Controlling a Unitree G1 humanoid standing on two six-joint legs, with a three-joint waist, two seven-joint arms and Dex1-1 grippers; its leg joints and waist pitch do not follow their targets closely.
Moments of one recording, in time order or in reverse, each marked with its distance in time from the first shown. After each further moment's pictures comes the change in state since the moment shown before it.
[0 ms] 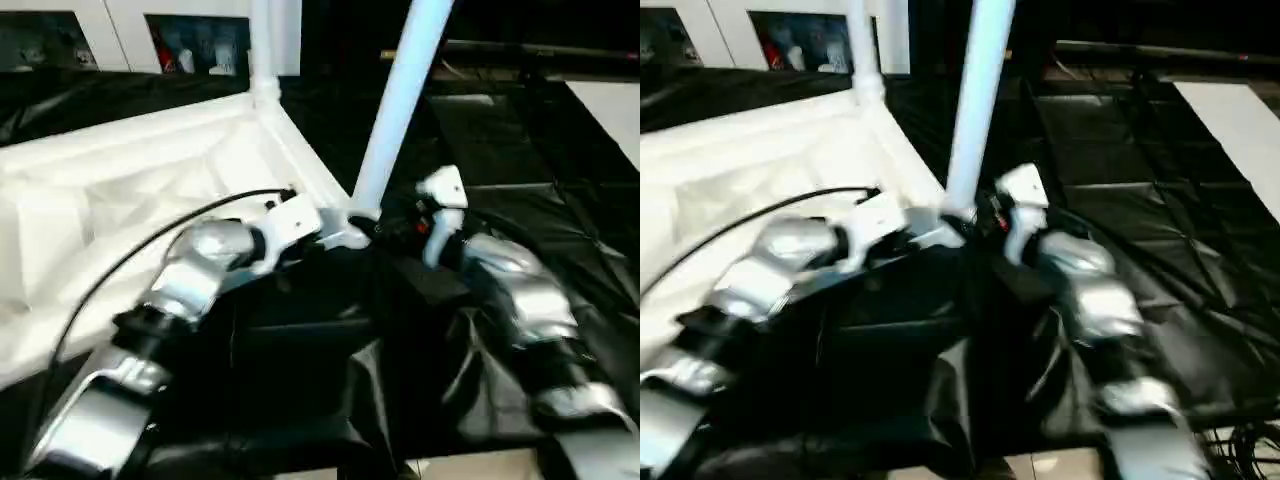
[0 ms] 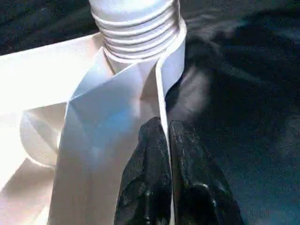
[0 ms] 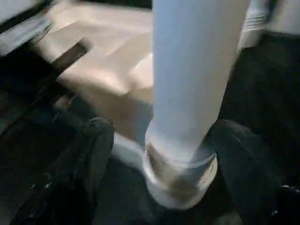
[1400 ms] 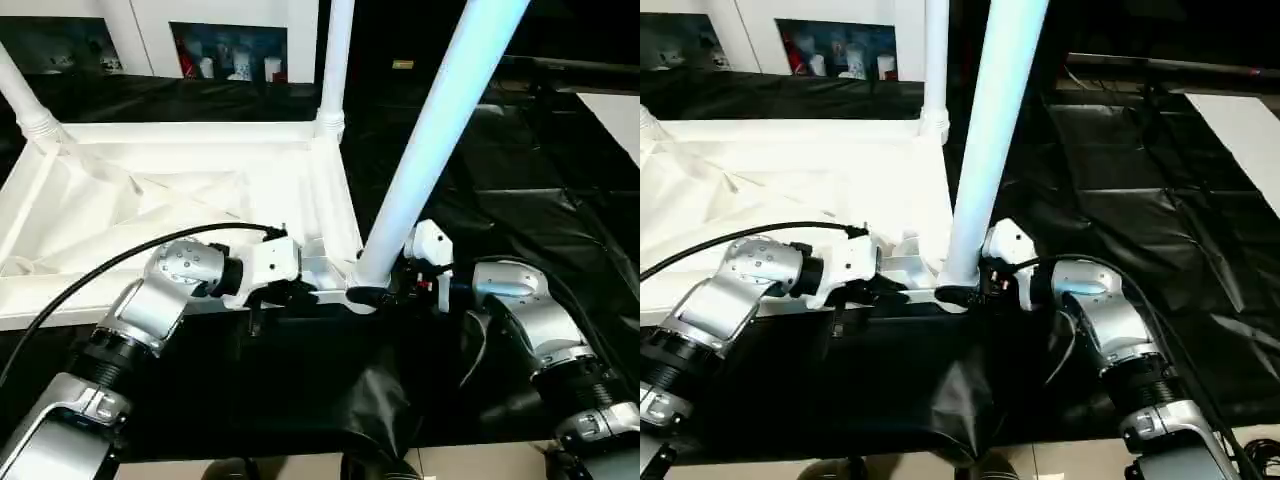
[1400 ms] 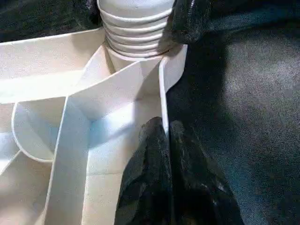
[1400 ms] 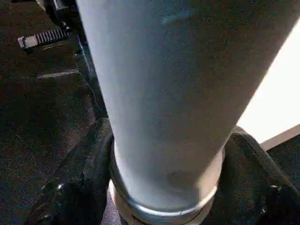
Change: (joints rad) left arm 0.083 0.076 -0.017 -0.079 -0.084 -0.075 -0.246; right arm 0.020 -0.024 0.111 0.061 -0.092 -0.127 0.173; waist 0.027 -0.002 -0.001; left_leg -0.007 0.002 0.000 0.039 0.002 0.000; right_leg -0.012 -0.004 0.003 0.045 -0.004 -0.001
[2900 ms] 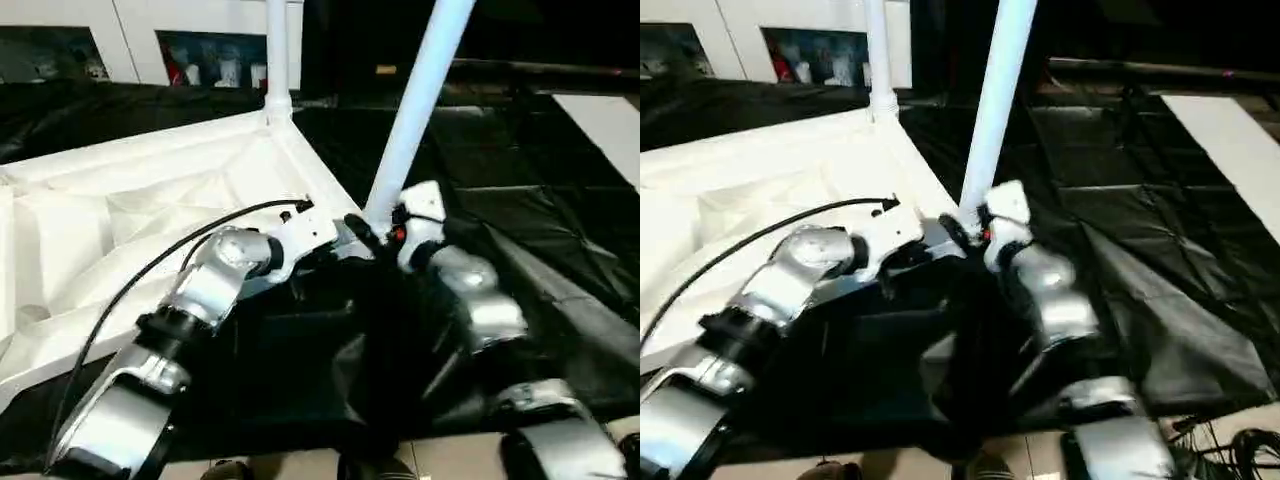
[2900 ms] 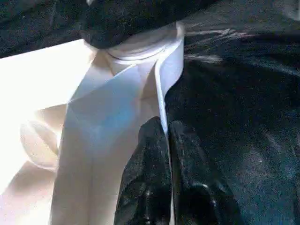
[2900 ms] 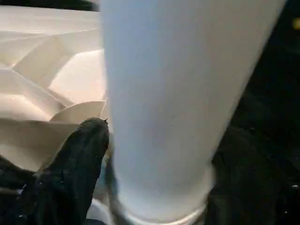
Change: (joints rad) left arm -0.124 -0.171 -0.009 0.166 0.110 0.115 0.331; right arm -0.106 0.190 -0.131 0.171 -0.048 0.017 -0.558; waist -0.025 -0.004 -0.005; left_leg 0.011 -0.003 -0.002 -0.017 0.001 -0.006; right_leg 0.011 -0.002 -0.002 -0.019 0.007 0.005
